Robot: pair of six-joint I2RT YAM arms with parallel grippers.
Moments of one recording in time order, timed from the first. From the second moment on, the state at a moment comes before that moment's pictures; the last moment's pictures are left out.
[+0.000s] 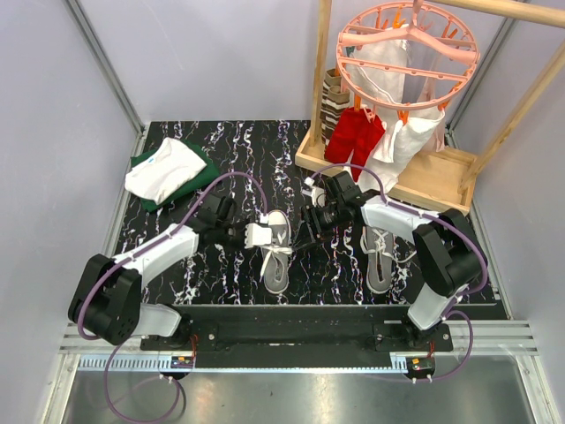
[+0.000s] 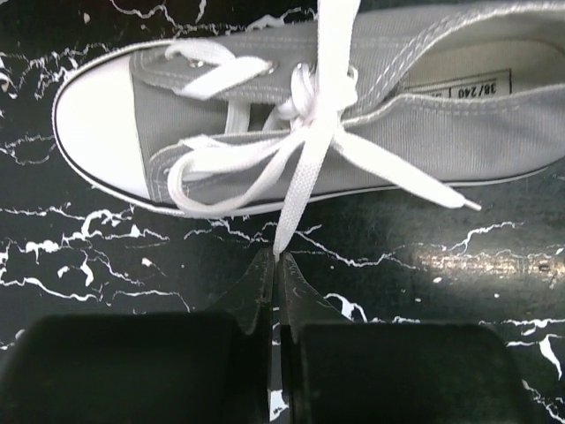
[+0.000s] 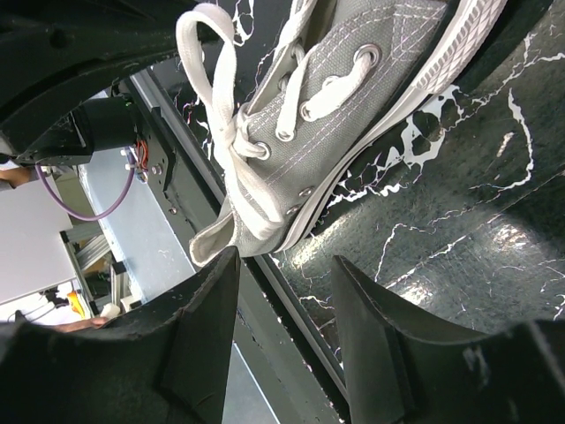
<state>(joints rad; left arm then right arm) -0.45 1.33 0.72 -0.41 0.58 1.05 0.54 1.70 1.03 -0.34 -0.81 0.33</state>
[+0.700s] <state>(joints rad) -0.40 1.31 0.69 -0.48 0.55 1.14 0.54 1.77 1.07 -0.27 -0.88 0.43</state>
